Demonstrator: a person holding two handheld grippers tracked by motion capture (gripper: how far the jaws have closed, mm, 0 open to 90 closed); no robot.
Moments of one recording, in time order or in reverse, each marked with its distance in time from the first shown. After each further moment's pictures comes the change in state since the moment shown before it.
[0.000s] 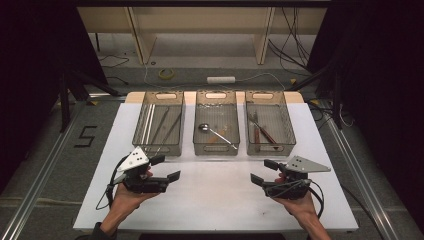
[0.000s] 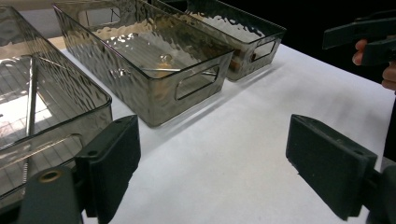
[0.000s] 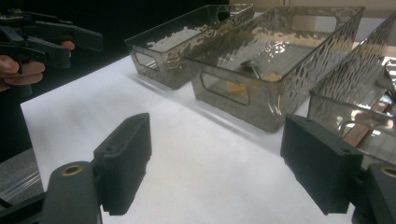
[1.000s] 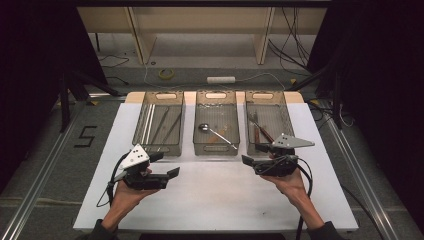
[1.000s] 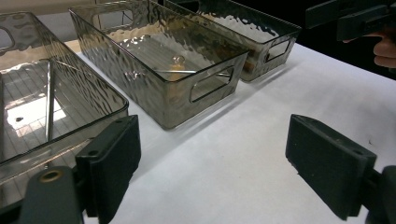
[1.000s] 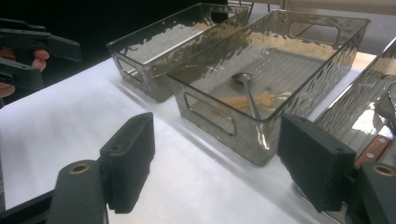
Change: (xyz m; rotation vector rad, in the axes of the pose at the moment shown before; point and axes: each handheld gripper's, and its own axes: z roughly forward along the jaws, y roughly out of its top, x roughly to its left) left arm 0.007 0.003 0.004 0.003 0.042 0.023; right arm -0.017 0.040 0.039 0.050 -0.007 -0.024
